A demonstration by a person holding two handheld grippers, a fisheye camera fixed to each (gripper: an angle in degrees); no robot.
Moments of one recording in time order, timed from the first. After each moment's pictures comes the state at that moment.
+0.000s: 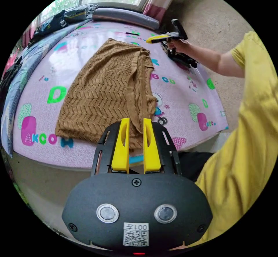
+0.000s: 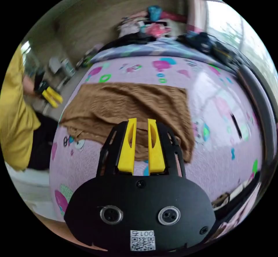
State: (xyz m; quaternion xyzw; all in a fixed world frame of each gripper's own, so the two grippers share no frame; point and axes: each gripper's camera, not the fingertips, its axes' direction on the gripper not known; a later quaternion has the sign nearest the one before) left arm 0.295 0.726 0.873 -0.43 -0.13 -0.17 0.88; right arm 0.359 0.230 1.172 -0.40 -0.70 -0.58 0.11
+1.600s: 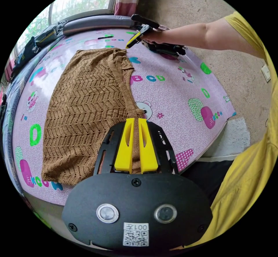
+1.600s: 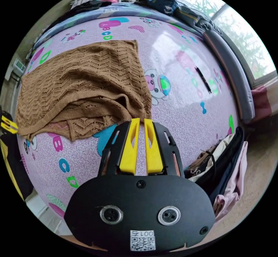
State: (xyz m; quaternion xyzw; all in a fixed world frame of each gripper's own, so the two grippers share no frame) left arm 0.343 0.724 0.978 -0.43 -0.09 -0.06 0.89; right arm 0.389 0.316 1.177 -0.40 -0.50 -0.73 0.26
